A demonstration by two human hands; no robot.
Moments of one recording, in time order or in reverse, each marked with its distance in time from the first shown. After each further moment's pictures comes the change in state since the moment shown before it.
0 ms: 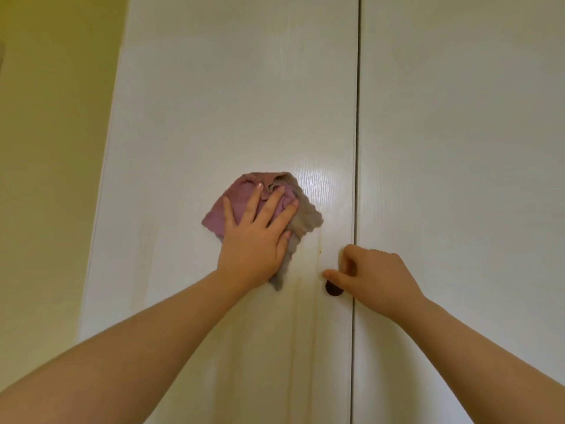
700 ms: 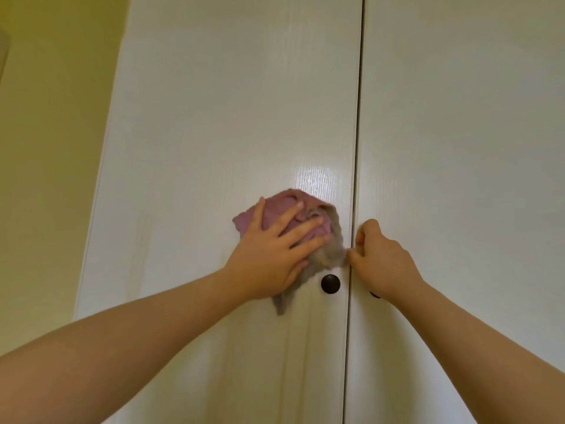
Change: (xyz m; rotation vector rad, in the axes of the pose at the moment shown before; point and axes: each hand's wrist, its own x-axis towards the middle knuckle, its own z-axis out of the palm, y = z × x) left_hand -0.002 0.016 -0.003 -0.009 -0.024 0.390; right_hand 0.015 0.011 -0.010 0.164 0.053 0.176
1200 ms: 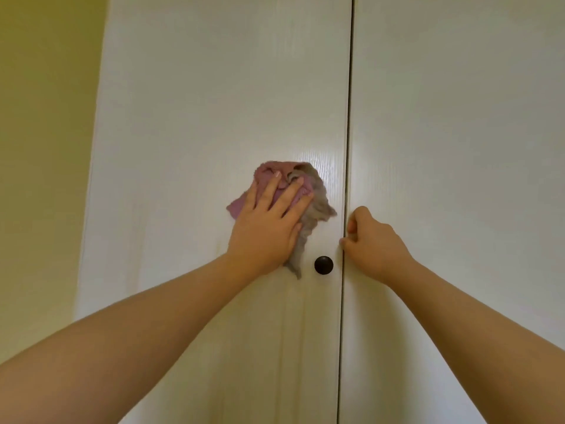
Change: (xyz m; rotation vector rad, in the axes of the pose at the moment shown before) left_hand 0.010 0.006 0.003 0.032 -0.039 -0.223; right_hand -0.006 0.003 -0.001 0.040 -0.052 -0.025
